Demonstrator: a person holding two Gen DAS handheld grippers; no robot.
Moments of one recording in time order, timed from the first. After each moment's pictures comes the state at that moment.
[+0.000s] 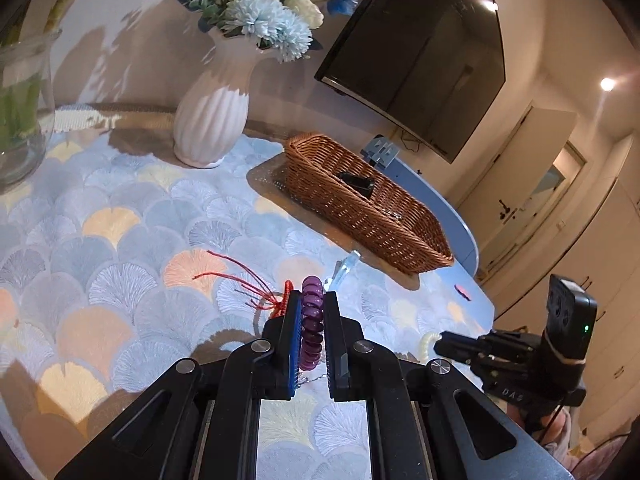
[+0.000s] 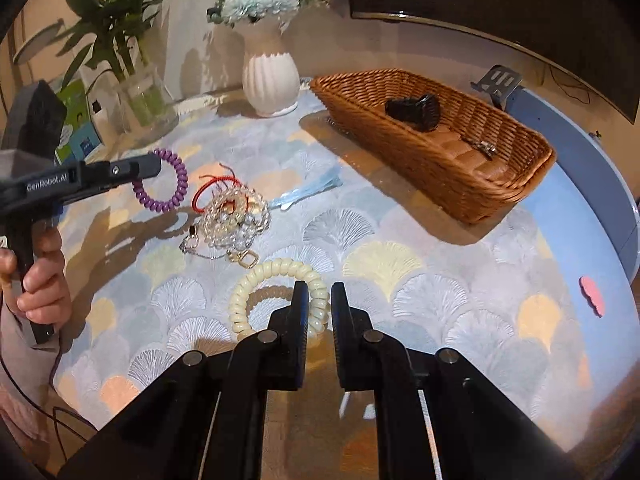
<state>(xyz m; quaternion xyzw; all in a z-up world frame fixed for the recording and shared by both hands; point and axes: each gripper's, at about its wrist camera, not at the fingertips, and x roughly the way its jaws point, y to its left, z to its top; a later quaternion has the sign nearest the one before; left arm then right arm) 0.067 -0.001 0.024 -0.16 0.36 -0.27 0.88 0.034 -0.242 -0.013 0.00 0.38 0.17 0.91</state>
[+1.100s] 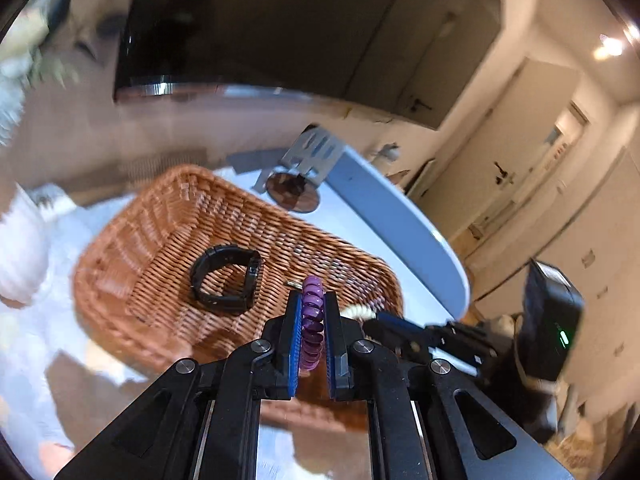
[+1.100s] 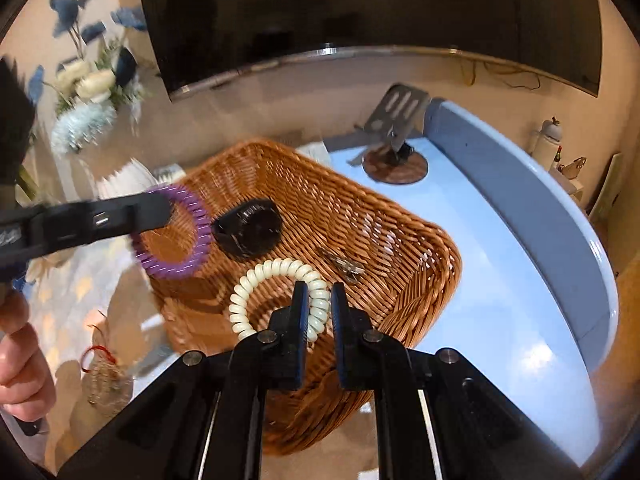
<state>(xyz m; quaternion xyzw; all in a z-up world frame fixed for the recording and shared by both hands) 0.245 -0.217 0.083 -0.11 0.43 -0.31 0.84 0.202 -0.370 0.022 0.07 0.39 0.08 0.92</state>
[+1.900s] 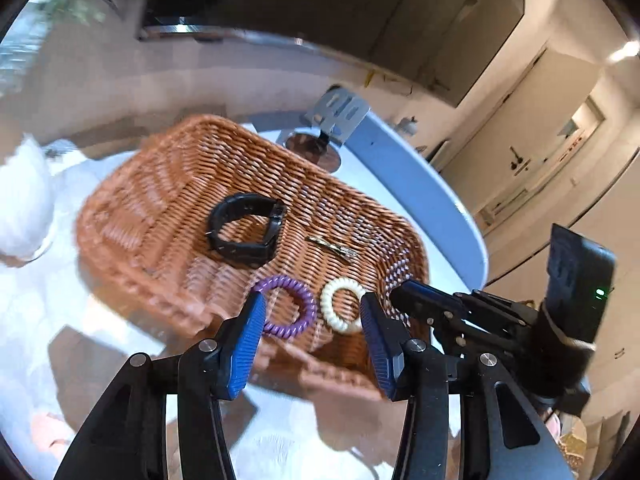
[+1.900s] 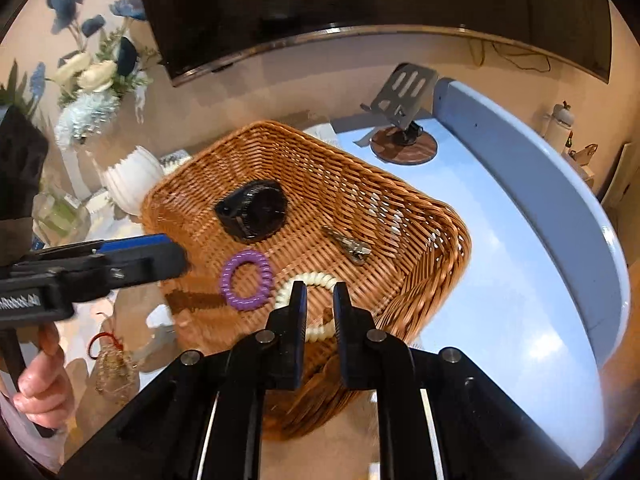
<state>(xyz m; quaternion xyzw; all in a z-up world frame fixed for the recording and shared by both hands) 0.214 -0.196 0.069 -0.09 0.46 -0.29 0.83 0.192 -0.372 0.020 0.09 0.40 0.10 0.91</state>
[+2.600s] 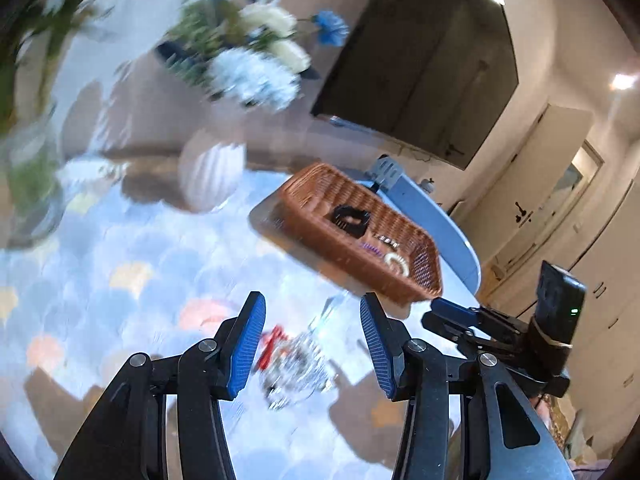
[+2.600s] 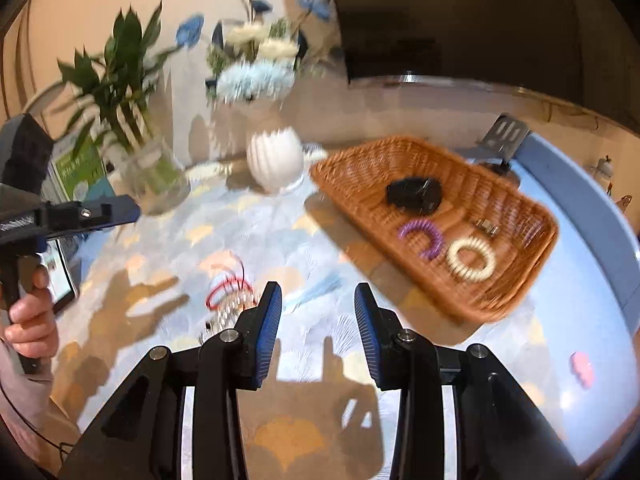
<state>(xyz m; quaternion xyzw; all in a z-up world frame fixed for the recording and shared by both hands) 0.071 -0.003 0.092 -0.15 0.37 -0.23 0.89 0.077 -0.253 0.037 0.04 0.33 0.20 0.92</state>
